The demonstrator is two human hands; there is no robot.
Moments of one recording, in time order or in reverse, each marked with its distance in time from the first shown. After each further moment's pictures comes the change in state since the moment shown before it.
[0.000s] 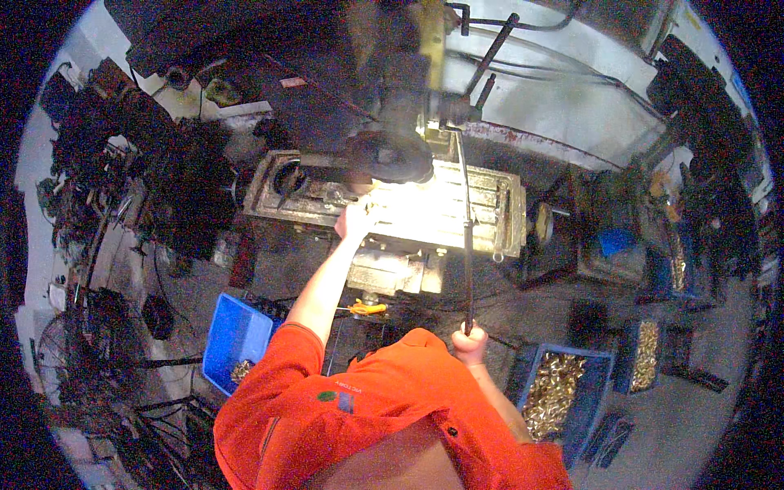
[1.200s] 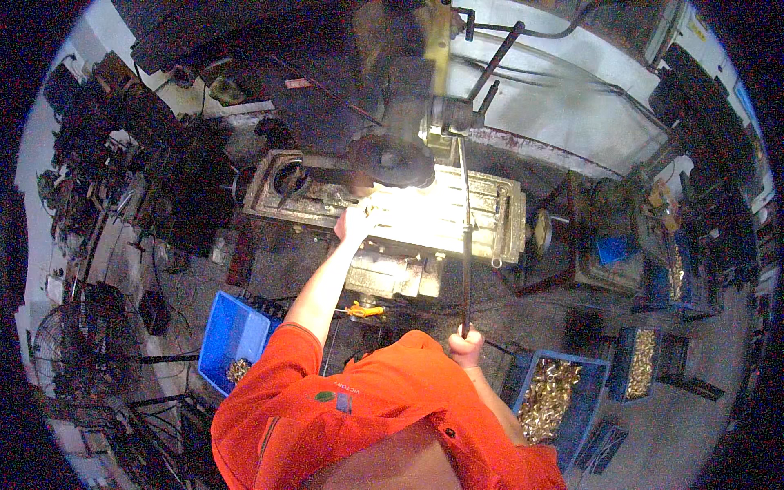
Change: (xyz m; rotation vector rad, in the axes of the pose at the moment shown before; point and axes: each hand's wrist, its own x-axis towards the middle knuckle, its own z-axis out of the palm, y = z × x) left_hand -0.002 0.001 -0.005 0.002 -0.039 0.022; right_hand 0.002 0.000 0.002 0.074 -0.019 0.038
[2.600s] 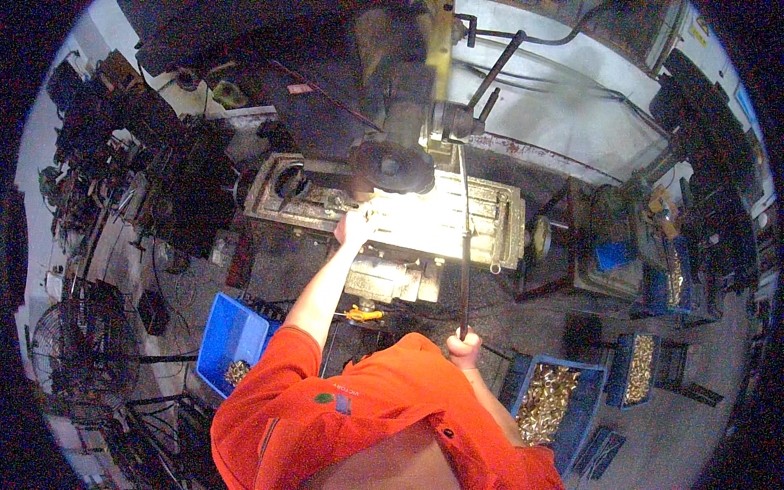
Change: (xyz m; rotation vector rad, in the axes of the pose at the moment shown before) left_hand 0.000 0.000 0.000 -0.012 0.025 0.019; right_hand 0.006 0.034 0.000 -0.027 -0.029 0.033
